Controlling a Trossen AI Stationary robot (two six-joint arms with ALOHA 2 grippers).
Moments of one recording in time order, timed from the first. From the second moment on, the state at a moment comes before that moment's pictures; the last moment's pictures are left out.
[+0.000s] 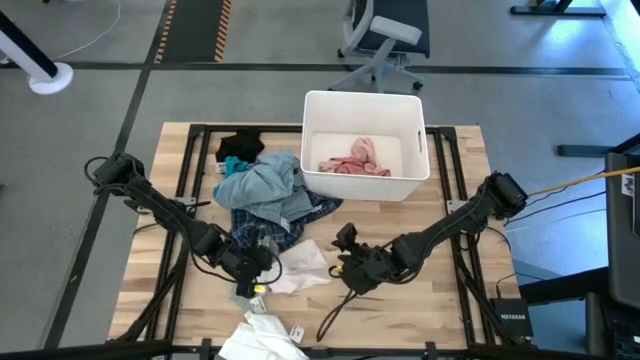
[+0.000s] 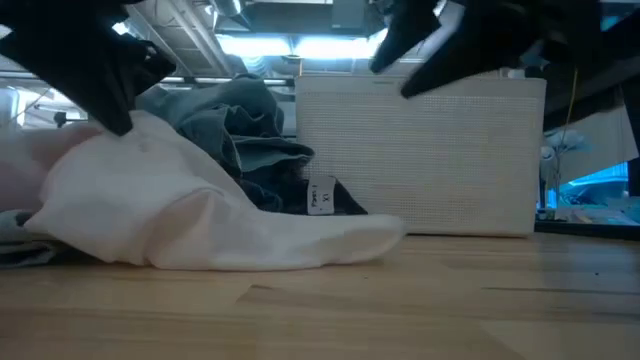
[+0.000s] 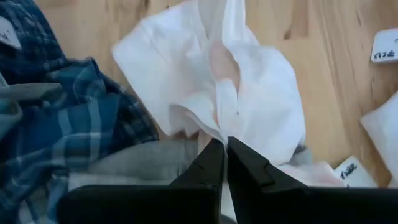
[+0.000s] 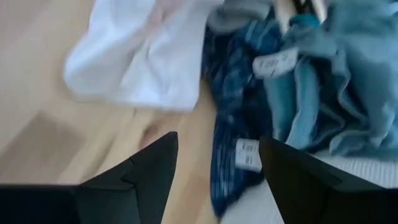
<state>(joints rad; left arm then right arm) -0.58 1.43 0.86 -0.45 -0.34 -0.39 0.51 1.74 1.26 -0.52 0.60 -0.40</state>
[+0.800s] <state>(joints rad) -0.58 1.43 0.85 -0.43 -0.34 -0.39 0.34 2.05 1.16 0.06 0.19 -0.53</state>
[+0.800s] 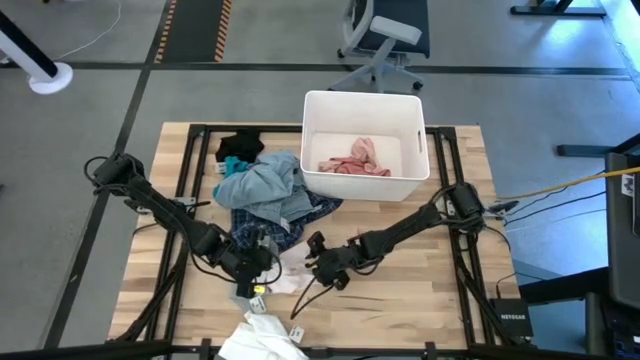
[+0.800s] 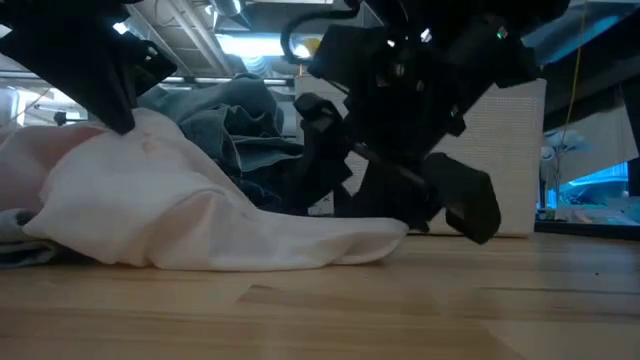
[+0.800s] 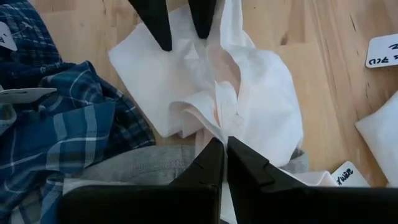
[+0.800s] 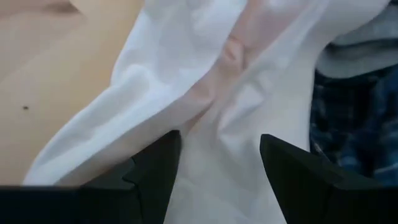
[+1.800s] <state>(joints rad) -0.54 1.42 0.85 -0.05 -0.43 -0.18 0.50 1.68 1.16 -0.61 0.71 -0.34</state>
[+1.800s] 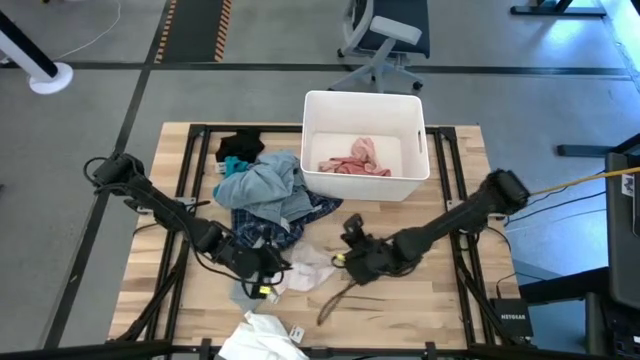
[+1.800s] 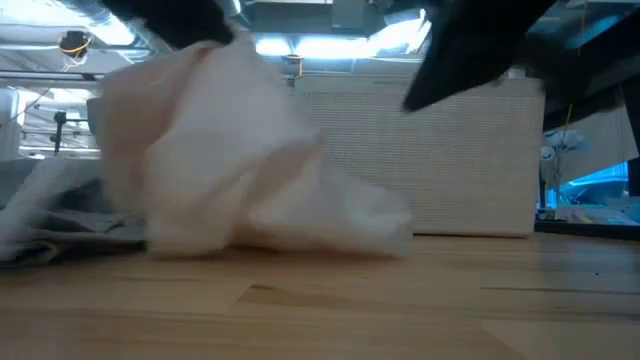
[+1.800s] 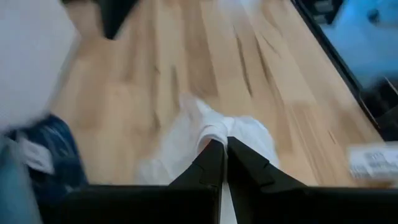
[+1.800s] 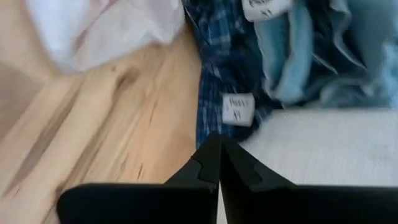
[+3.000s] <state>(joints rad) -0.28 1.69 0.86 0.27 0.04 -0.27 0.73 1.59 1.06 -0.77 0.72 0.15</state>
